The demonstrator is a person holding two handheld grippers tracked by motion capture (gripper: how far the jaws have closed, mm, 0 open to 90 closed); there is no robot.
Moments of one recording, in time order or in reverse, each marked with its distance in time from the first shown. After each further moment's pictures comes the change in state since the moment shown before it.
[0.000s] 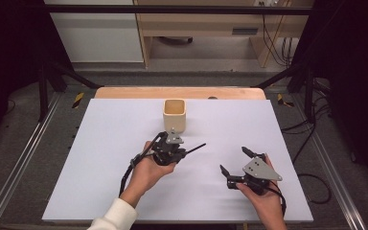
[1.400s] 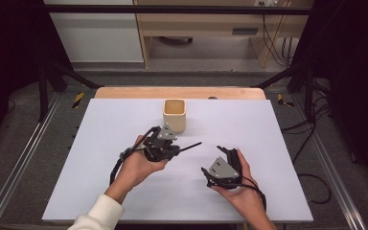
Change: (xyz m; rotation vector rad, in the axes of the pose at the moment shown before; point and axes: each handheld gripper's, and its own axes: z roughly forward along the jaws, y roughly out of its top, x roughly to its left) left arm 0.010 0.009 -0.035 0.016 -0.037 0.062; right arm 0.049 0.028 0.044 0.199 0.028 -0.369
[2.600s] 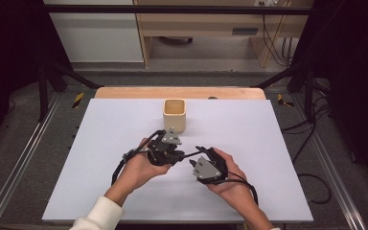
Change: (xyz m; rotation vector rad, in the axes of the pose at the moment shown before) left arm -0.014 0.005 0.004 0.035 -0.065 0.043; right arm 0.012 0.028 0.021 -0.067 0.059 -0.197
